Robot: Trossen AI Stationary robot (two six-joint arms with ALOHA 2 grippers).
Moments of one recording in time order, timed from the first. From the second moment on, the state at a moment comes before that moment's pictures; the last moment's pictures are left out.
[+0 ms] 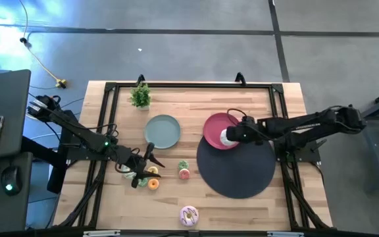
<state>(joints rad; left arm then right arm) -0.50 1.06 0.44 0.30 -0.20 0.24 -0.05 1.19 0.57 -0.46 0.18 1.54</state>
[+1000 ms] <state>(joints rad) -0.50 1.06 0.44 0.29 -0.14 0.26 0.40 1.60 1.07 -0.40 0.11 1.23</state>
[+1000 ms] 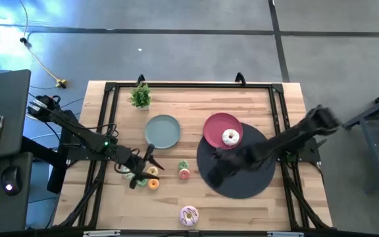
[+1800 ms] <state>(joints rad) -0.50 1.05 0.44 0.26 0.11 0.26 0.56 2.20 1.68 -0.55 0.06 1.34</state>
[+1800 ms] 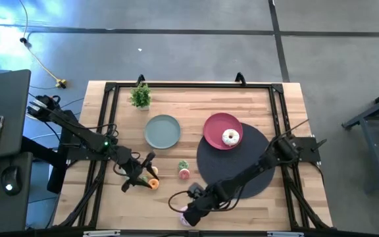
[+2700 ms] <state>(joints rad) -0.50 0.66 0.44 0.00 -0.02 0.34 0.60 2.28 1.76 -0.56 0.05 1.27</state>
